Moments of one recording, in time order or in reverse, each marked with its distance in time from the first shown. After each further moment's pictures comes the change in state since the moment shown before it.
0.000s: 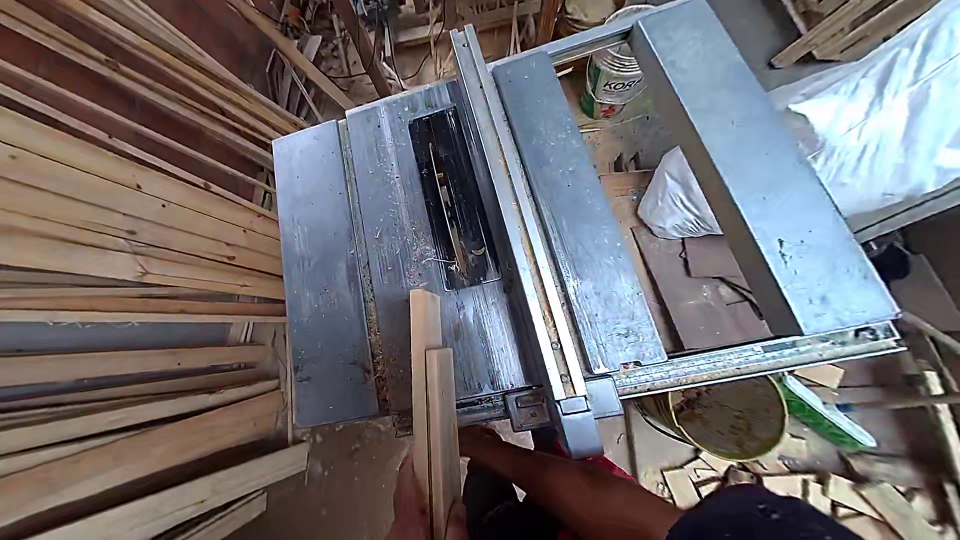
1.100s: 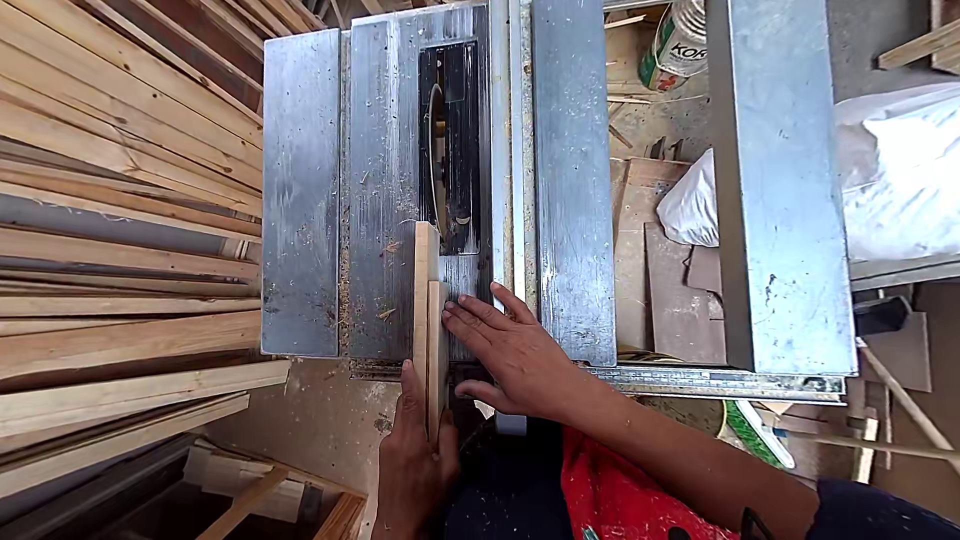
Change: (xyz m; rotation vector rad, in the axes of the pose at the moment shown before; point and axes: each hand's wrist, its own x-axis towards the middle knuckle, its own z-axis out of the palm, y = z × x) left_hand 0.041 0.053 0.087 0.122 0.196 0.021; right_hand -0.165 -0.024 -0.179 -0.918 0.550 -0.637
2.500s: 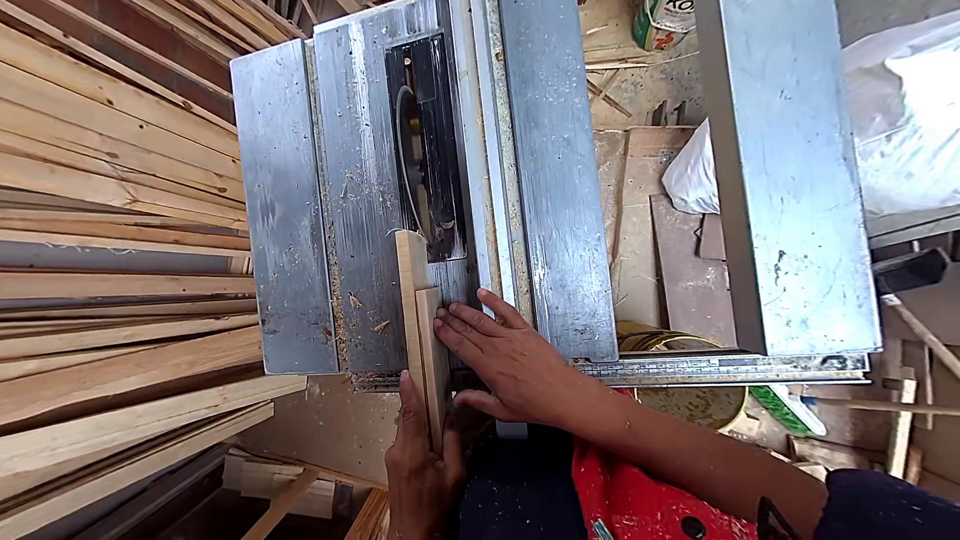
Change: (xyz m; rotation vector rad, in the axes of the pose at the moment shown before) left_hand 0.005 0.005 0.004 -0.002 0.022 0.029; right_hand 0.000 0.004 0.002 0.030 -0.024 0.018
